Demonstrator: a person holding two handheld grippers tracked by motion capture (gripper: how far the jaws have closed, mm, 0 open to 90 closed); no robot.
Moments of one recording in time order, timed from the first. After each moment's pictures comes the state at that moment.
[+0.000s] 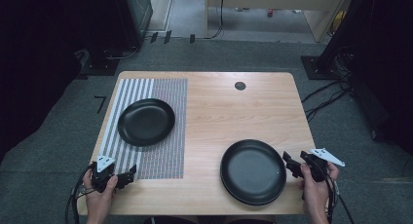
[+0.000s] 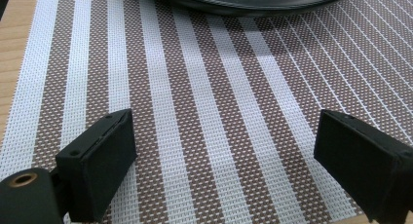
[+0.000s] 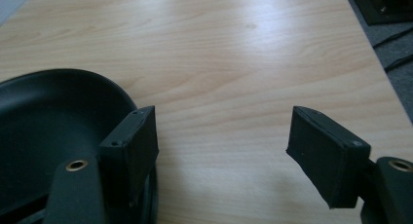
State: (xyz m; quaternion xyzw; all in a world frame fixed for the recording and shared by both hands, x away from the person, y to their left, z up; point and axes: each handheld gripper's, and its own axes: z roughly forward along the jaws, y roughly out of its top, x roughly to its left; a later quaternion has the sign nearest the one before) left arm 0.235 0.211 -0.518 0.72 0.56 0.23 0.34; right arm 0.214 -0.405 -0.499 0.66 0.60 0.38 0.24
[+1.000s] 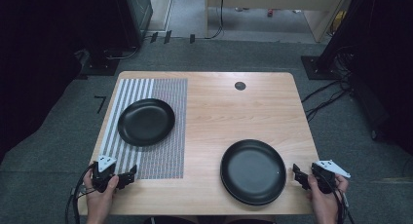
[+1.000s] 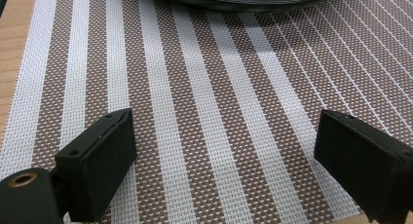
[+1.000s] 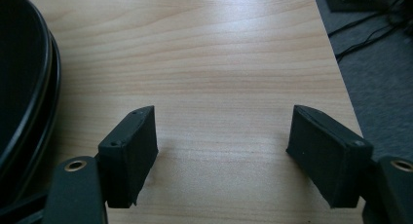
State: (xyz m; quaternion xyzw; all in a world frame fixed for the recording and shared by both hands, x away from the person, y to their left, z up) left arm 0.235 0.209 -0.518 0.73 0.56 0.23 0.33; right arm 0.190 -0.424 -0.524 0.66 0.63 0.31 0.27
